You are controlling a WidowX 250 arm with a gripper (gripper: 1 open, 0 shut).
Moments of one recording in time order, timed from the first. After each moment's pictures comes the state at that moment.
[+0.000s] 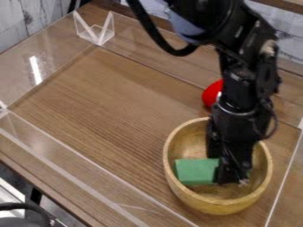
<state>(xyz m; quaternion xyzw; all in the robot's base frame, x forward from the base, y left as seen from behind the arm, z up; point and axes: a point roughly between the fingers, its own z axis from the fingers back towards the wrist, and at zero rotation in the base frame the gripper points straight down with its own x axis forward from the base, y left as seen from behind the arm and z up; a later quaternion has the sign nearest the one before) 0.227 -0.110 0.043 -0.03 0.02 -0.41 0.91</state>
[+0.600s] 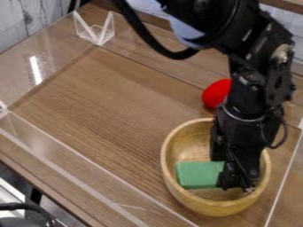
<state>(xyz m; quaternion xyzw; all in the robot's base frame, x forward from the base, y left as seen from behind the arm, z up) 0.219 -0.115 0.053 -0.01 0.01 -0.40 0.92</state>
